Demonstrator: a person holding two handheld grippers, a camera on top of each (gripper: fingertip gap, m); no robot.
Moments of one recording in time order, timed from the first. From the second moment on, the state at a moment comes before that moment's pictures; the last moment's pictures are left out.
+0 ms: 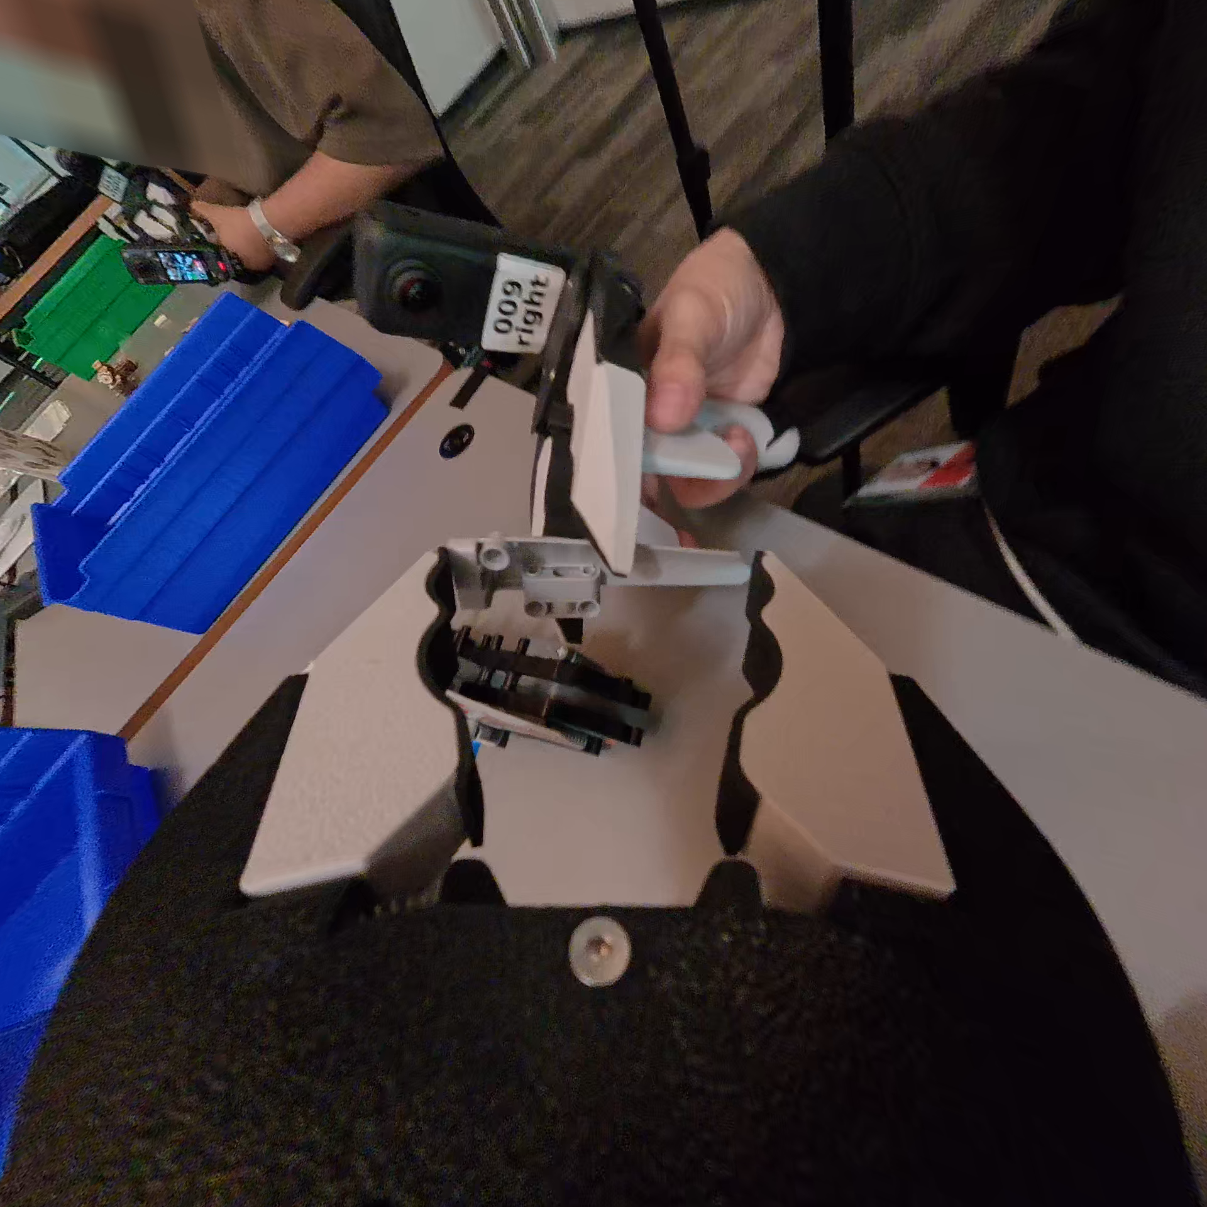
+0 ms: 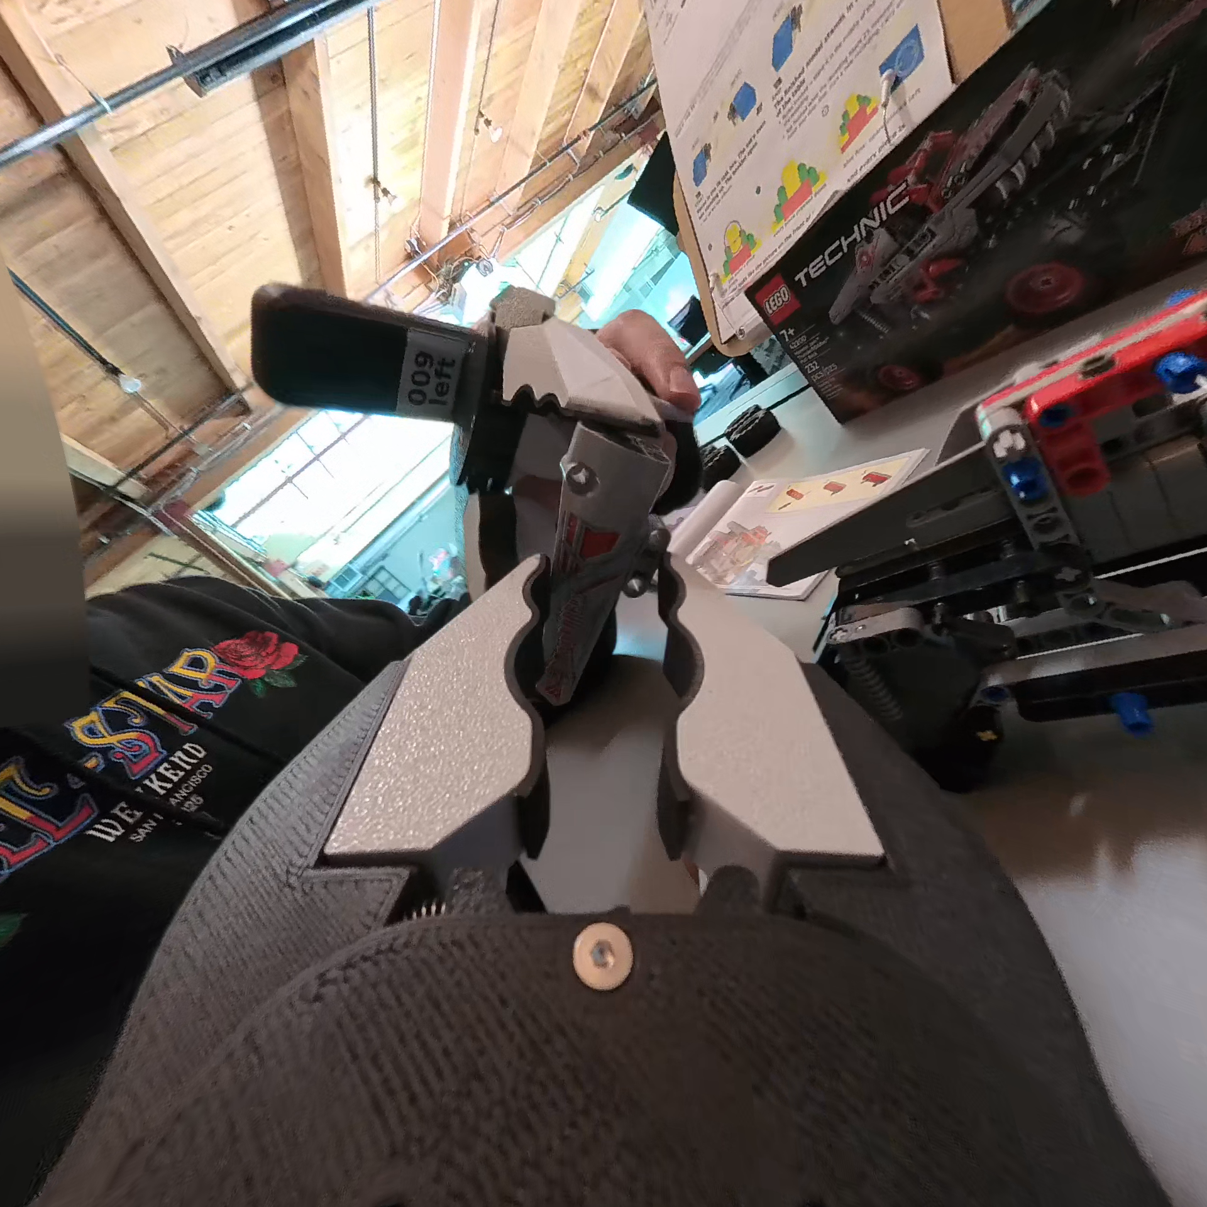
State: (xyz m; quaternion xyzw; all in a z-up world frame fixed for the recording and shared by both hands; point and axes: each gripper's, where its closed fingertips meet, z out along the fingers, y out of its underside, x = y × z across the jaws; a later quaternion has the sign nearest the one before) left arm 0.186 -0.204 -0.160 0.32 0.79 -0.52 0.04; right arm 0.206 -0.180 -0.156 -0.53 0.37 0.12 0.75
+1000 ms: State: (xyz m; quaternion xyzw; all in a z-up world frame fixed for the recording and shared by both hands) left arm 0.201 -0.194 -0.136 -0.10 0.68 -0.44 -0.57; right arm 0.212 -0.163 -0.172 -0.77 0.08 -0.40 0.49
